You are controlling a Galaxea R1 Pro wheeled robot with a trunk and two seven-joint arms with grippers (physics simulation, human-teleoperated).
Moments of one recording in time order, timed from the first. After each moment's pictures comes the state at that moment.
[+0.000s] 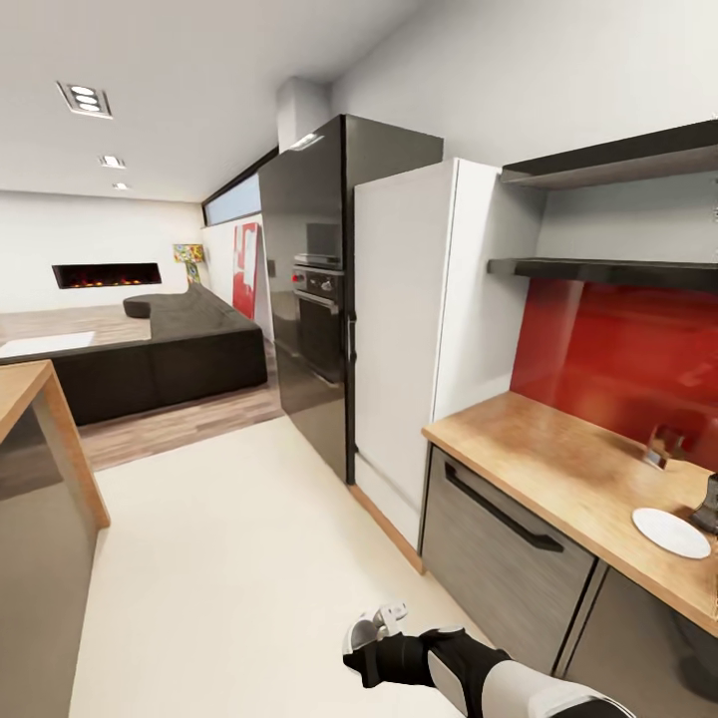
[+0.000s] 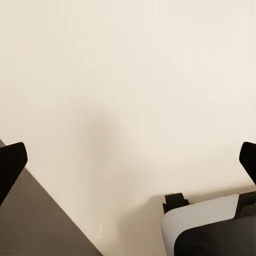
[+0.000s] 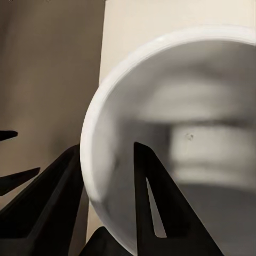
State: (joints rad) left arm -0.25 0.09 0.19 -0.18 -0.41 -0.12 -0.09; right arm -0.68 0.17 0.17 -0.02 -0.04 0.08 0.62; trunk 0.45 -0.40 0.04
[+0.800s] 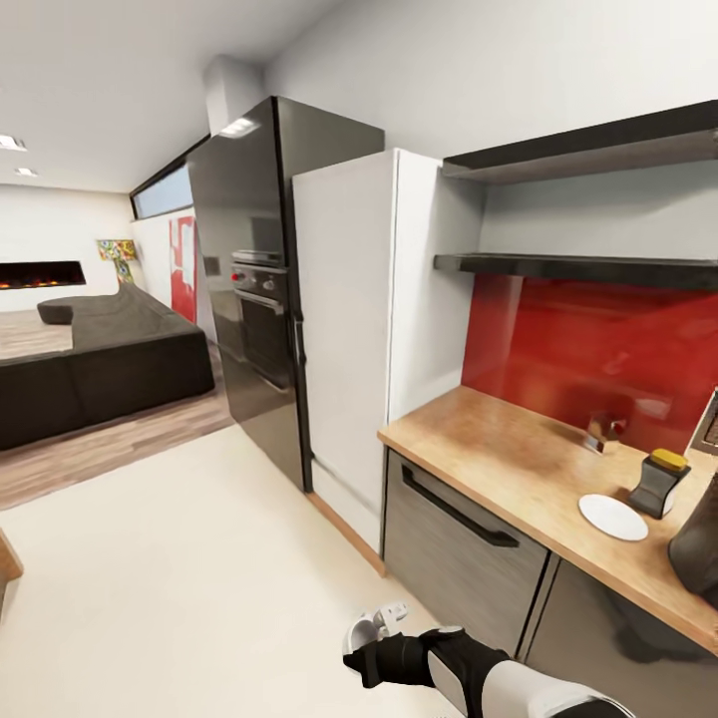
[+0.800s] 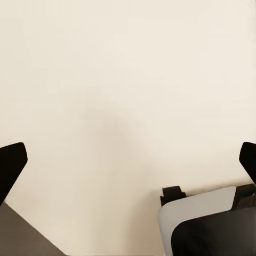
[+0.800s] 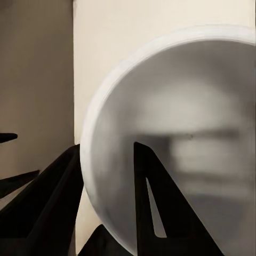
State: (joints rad) left arm -0.25 0.09 0.19 -0.17 -0.41 -0.13 -0.09; right arm -0.68 0.17 0.17 -0.02 -0.04 0.09 0.62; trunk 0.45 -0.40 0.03
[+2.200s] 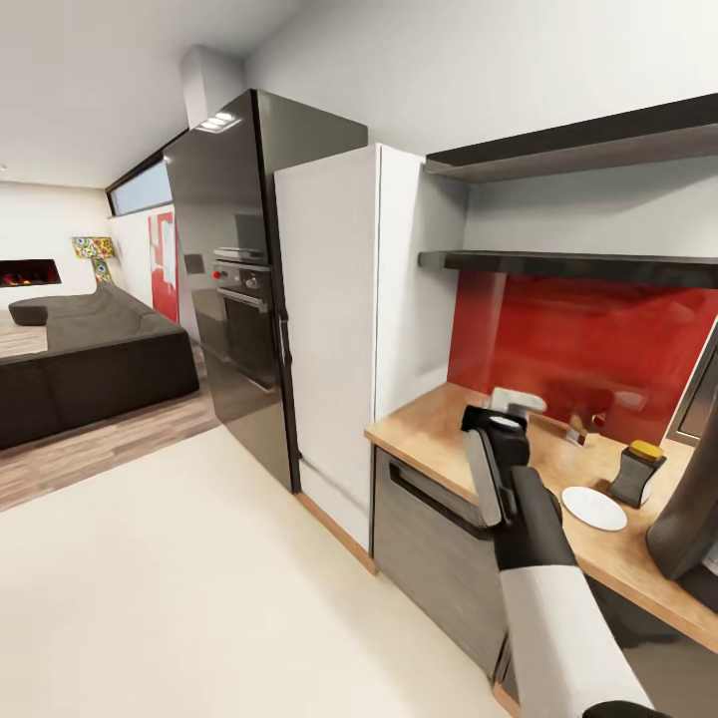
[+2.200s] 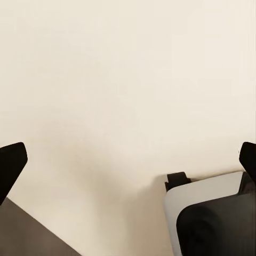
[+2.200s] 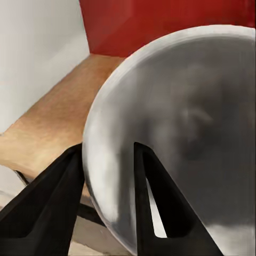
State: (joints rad) left arm -0.25 0.11 0.19 -0.14 -0.41 -0.12 -0.07; right arm -0.76 0.17 -0.04 -1.31 -0.09 0.74 -0.57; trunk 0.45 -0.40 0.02
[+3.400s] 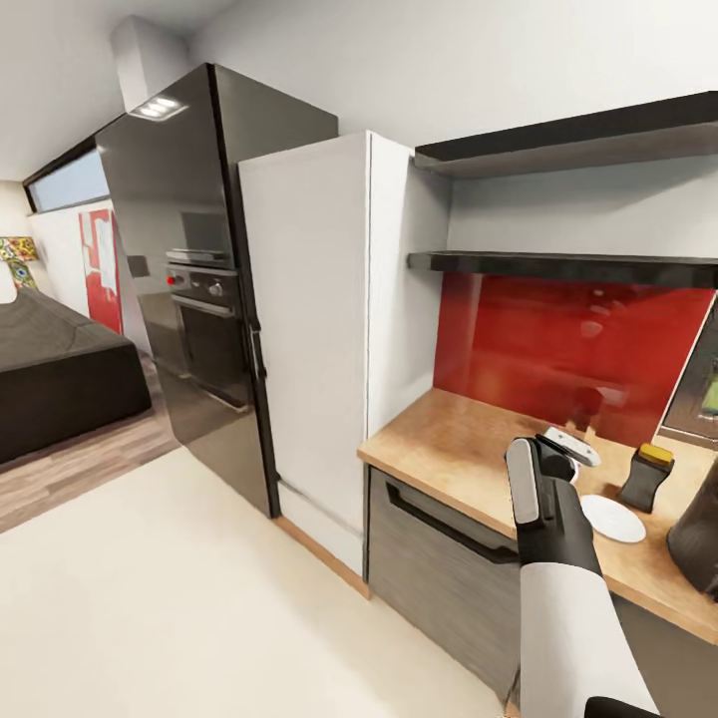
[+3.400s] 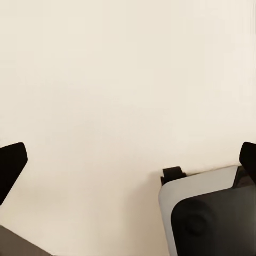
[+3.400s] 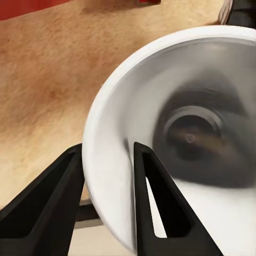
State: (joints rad) left arm -0.25 0.10 0.19 -0.12 -0.41 -0.12 -0.07; right arm -0.76 0.17 -0.34 -1.24 -0.23 0.73 -0.75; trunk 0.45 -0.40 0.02
